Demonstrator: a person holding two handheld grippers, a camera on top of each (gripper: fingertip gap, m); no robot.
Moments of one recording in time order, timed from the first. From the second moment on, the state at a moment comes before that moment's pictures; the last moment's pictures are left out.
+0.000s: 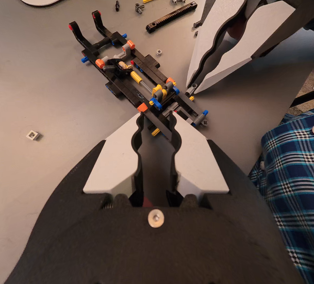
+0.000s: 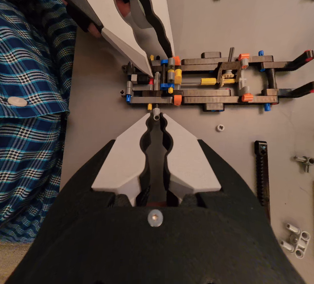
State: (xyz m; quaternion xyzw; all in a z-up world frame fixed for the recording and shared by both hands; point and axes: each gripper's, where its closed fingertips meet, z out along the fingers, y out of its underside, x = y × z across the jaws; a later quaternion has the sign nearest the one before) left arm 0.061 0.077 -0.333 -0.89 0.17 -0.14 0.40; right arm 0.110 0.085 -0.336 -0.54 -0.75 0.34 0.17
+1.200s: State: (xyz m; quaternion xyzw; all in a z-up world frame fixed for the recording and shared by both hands) left arm 0.060 0.078 -0.334 -0.89 0.18 -0.10 0.40; right arm 0.106 0.081 -0.337 -0.53 -0.75 0.28 0.29
